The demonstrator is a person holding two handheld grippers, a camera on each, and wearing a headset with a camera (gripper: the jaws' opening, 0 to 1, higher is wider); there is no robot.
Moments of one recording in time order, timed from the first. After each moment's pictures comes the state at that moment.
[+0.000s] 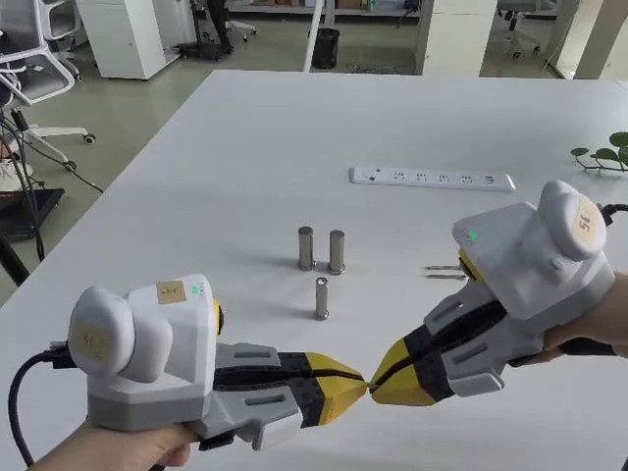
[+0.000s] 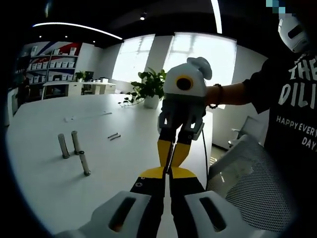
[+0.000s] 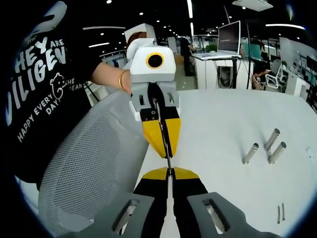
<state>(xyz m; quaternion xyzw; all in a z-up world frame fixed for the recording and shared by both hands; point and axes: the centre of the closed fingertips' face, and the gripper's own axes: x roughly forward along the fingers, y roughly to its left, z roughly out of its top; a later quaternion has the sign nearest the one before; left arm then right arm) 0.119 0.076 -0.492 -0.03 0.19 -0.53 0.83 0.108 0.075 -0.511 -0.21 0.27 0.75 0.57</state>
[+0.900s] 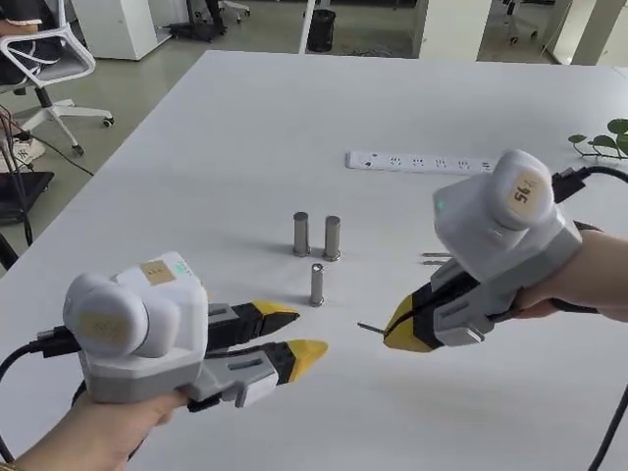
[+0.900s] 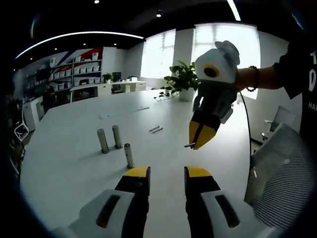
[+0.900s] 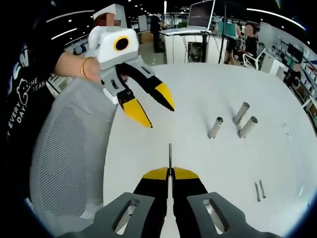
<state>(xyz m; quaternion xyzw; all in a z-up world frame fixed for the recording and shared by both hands) 0.177 0.128 -0.524 0.03 0.20 -0.39 0.90 0.176 0.056 -0.539 -0.29 0.35 0.62 0.64</state>
